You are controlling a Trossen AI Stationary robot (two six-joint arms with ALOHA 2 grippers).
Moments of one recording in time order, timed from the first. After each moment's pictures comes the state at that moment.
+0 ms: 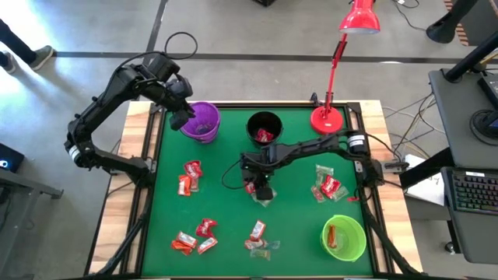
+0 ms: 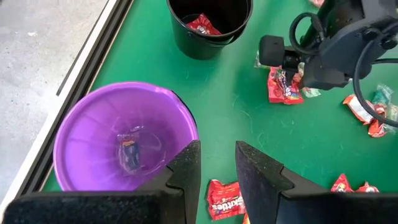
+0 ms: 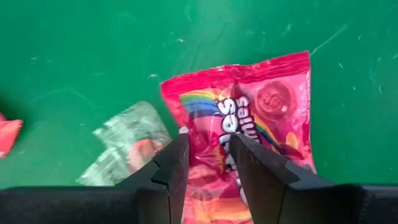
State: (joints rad) left arm 0.77 1.32 1.59 -1.35 0.35 0.34; right arm -0.04 2.11 1.50 -0.63 -0.26 -0.12
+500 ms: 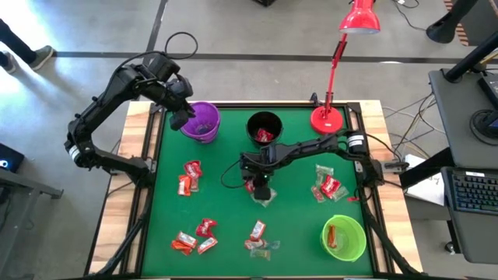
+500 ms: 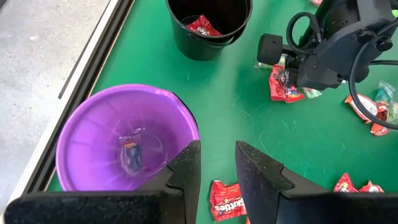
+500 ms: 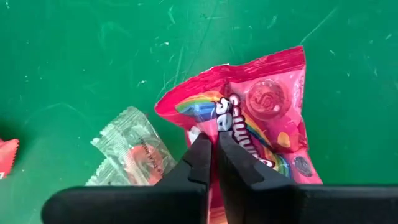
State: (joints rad) left arm 0.77 1.32 1.59 -1.35 0.35 0.35; right arm -0.05 2.11 1.50 -0.63 -0.24 -0.02
